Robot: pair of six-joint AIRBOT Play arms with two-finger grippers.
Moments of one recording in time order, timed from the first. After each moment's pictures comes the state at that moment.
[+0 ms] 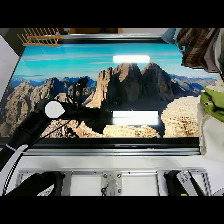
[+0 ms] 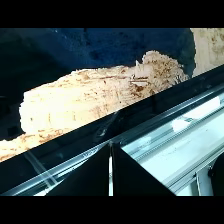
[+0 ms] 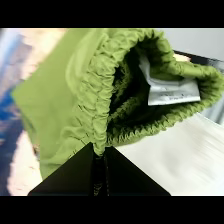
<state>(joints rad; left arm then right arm) -0.49 -1.05 0.99 1.05 -1.00 -1.71 -1.09 -0.95 1.30 -1.42 1.15 1.81</state>
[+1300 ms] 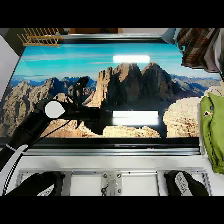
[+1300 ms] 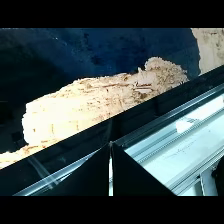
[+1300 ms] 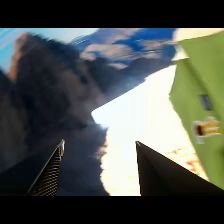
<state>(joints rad) -0.49 -1.05 0.99 1.05 -0.99 -1.68 -0.57 -0.86 1.29 -1.18 1.18 1.53</state>
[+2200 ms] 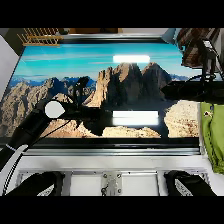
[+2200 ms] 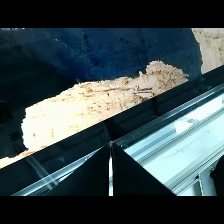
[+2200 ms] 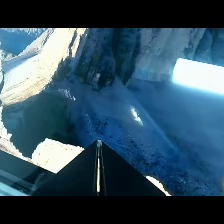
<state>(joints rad) -0.49 -1.06 0.99 1.05 -0.99 -1.68 0.10 -0.91 1.26 -1.16 1.21 1.47</state>
